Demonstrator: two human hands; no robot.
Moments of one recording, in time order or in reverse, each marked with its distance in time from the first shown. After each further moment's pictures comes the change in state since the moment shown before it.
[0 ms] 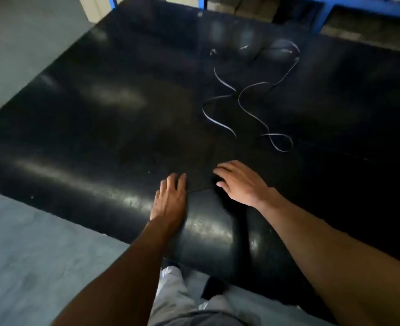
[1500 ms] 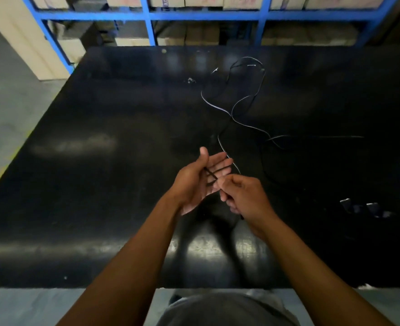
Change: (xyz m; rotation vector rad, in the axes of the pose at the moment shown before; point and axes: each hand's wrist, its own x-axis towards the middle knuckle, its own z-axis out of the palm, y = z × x) left_hand 0.085 -0.031 -0.134 -1.571 -0.750 -0.047; right_hand 0.038 -0.167 -0.059 1.400 0.570 0.760
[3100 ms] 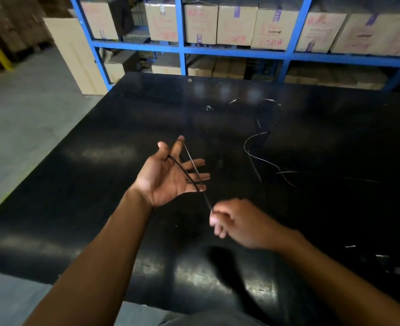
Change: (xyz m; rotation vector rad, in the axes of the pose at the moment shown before) left_hand -0.023 0.069 -0.006 -0.277 -0.012 0.070; right_hand 0.013 -0.034 -0.040 -0.848 -0.549 -0.357
